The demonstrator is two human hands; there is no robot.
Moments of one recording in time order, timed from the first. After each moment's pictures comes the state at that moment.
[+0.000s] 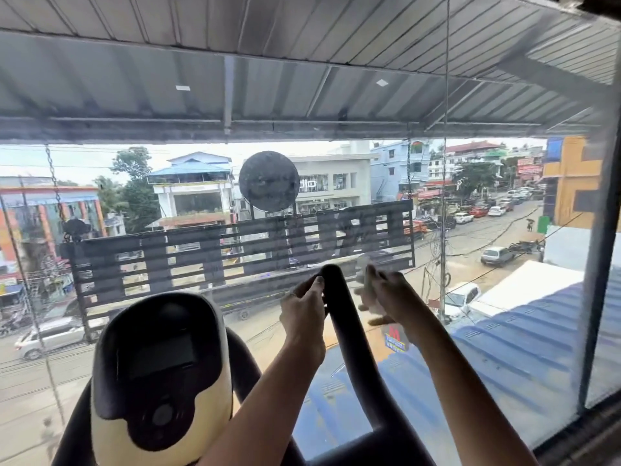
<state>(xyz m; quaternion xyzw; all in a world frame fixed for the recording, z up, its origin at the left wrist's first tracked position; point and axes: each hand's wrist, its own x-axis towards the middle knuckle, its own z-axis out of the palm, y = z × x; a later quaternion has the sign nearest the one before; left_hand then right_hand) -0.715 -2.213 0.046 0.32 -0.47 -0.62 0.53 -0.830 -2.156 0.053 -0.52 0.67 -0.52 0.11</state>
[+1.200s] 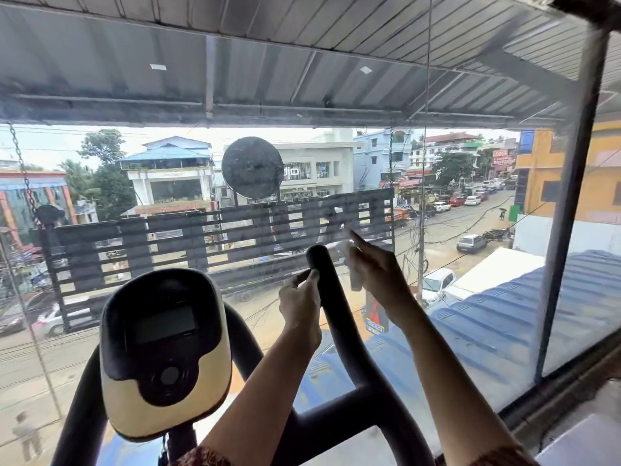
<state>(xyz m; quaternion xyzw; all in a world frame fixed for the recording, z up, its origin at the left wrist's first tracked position) -0.717 -2.204 0.029 0.35 -0.47 -0.64 0.50 -0.823 -2.141 0.049 -0.52 0.58 -0.63 0.06</state>
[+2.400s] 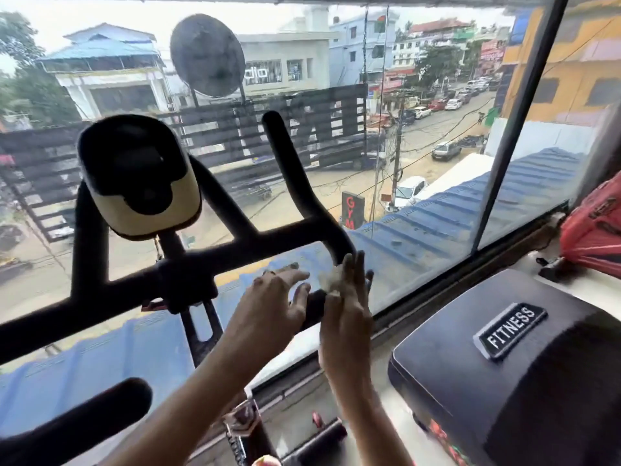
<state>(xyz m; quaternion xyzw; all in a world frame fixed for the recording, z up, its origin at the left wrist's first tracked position) -0.572 -2.024 -0.059 0.26 -0.90 -0.19 0.29 -0.647 -1.966 -0.122 -0.37 0.68 -0.63 -0.04</state>
